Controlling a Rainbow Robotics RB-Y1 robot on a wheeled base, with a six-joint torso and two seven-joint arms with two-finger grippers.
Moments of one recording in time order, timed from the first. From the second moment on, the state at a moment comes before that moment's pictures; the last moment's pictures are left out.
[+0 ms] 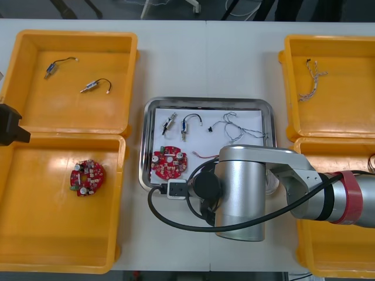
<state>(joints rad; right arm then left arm) -0.82 -0.60 1.18 -2.03 -0.48 1.53 1.61 -0.30 0.96 0.23 -2.18 1.07 1.91 -1.02</state>
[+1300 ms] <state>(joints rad) -1.06 -0.61 1.15 -1.75 -0.80 1.41 1.84 -0.30 0.96 0.23 -2.18 1.07 1.91 -1.02</state>
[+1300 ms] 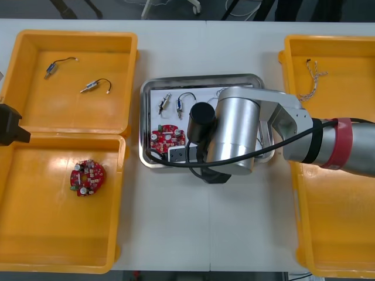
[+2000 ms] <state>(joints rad) -1.11 -0.56 1.04 -1.52 -0.69 1.38 1.94 -0.30 0.96 0.23 -2.18 1.07 1.91 -1.02</state>
